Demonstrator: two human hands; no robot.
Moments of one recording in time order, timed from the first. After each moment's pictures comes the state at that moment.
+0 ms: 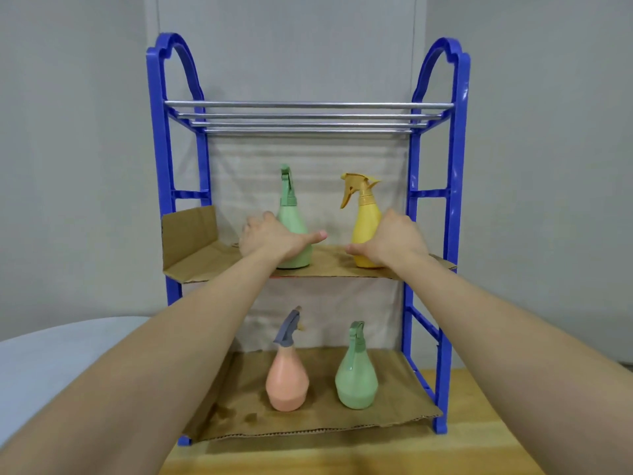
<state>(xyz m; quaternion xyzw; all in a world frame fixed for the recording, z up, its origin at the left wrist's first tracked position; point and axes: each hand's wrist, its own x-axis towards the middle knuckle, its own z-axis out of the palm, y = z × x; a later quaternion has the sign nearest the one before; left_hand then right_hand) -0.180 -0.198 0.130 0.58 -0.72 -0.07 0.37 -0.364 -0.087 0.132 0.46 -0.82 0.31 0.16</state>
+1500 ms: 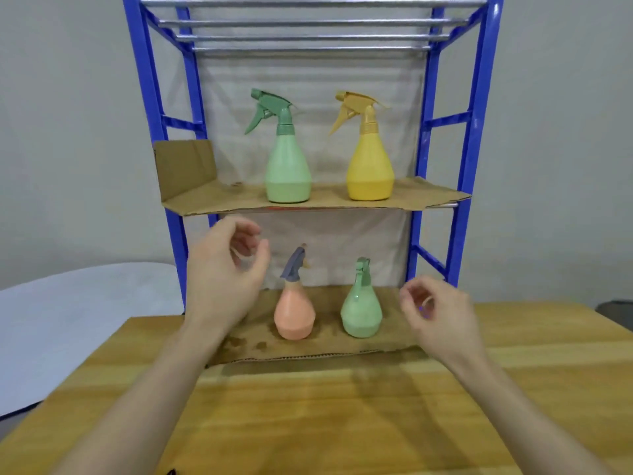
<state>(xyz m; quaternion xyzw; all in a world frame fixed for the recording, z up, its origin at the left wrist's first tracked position) -0.076 -0.100 -0.005 0.32 -0.72 -0.07 0.61 -0.367 0.021 -0.080 0.54 -0.67 0.49 0.14</state>
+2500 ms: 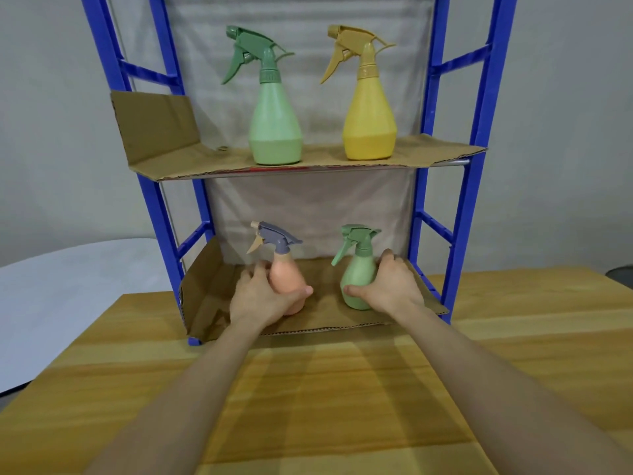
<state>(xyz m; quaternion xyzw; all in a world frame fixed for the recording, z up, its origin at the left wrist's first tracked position) -0.136 -0.197 -0.141 0.58 -0.75 -0.19 0.27 -0.369 -0.091 -0.121 0.47 -0.83 0.31 -0.02</state>
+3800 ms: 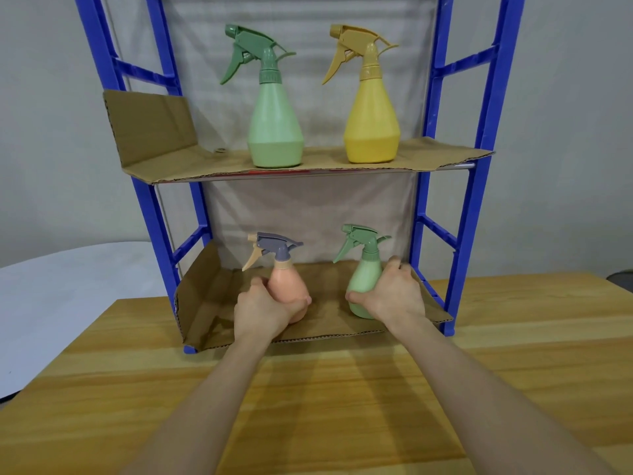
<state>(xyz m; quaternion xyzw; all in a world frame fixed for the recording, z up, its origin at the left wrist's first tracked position) -0.146 -0.187 -0.150 0.60 -0.70 -0.21 0.34 -0.358 -0.092 -0.124 0.41 -0.87 0.28 0.02</state>
